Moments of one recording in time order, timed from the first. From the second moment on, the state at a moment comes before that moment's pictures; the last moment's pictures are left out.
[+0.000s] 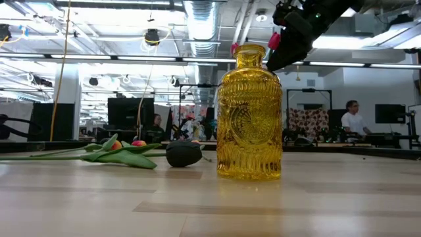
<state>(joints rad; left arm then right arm) -0.90 1.17 1.18 -0.88 -0.40 -1.31 -0.23 1.18 0.96 -0.46 0.16 0.01</state>
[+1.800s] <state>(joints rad) -0.92 1.10 1.18 -1.08 -0.35 -0.99 -0.23 1.18 0.96 -0.46 0.16 0.08</state>
